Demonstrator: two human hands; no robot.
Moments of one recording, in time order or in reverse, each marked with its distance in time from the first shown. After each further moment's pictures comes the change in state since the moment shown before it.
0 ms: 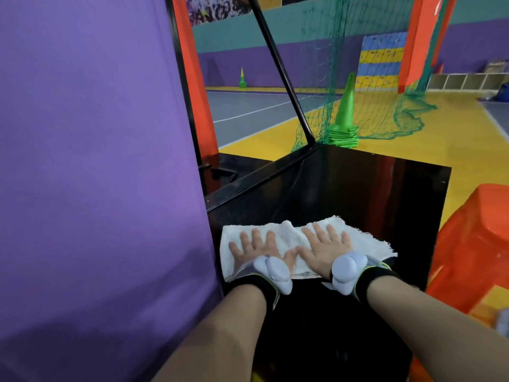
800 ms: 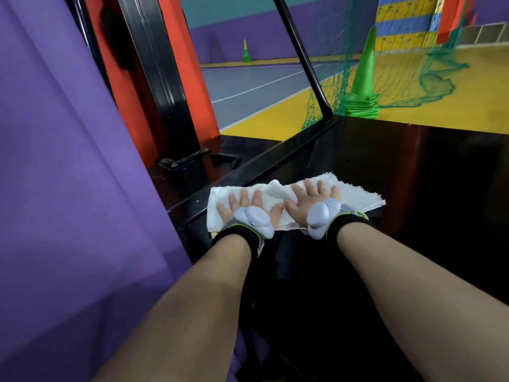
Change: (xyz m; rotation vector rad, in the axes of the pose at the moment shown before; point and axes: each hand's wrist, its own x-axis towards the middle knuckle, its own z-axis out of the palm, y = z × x) left_hand 0.158 -0.023 -0.013 -0.107 -0.048 -0.036; right_hand 0.224 -0.009 0.039 -0.096 0.141 -0.036
